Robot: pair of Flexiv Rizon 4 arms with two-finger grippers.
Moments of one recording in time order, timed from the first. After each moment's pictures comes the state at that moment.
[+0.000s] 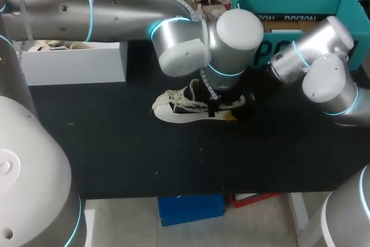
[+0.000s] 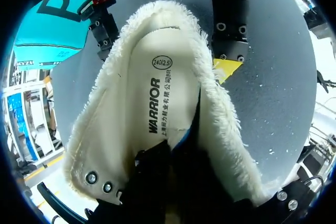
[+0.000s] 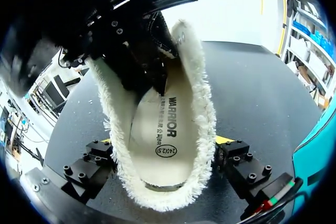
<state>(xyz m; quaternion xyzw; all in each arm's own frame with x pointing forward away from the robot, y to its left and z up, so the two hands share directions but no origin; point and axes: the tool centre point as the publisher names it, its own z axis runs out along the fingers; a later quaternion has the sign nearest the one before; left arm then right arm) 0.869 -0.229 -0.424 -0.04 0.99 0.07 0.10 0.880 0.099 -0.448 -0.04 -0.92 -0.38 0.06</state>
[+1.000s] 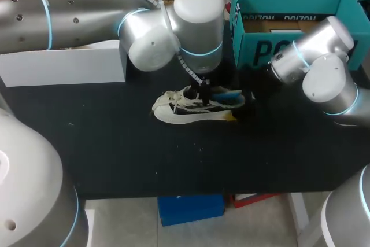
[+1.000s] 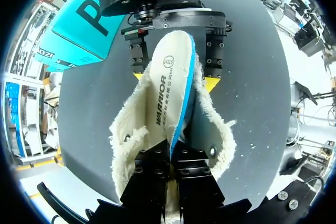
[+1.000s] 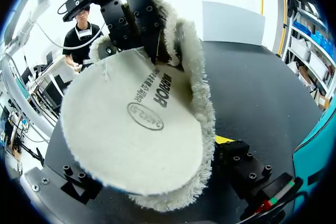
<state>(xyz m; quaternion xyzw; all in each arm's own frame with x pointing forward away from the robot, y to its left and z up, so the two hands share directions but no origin) 0.870 -0.224 -0.378 -0.06 0.99 -0.04 0.09 0.880 0.099 -0.448 -0.04 -0.92 -0.38 0.06</state>
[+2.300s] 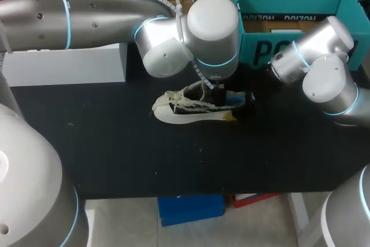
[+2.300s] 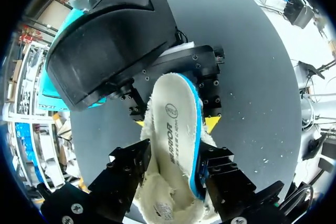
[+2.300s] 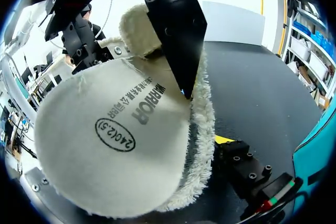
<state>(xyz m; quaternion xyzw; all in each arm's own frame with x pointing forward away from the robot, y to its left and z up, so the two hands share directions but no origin) 0.885 -0.280 -0.377 0.06 0.98 -0.07 0.15 0.880 0.099 -0.448 -0.04 -0.92 -0.38 0.06</state>
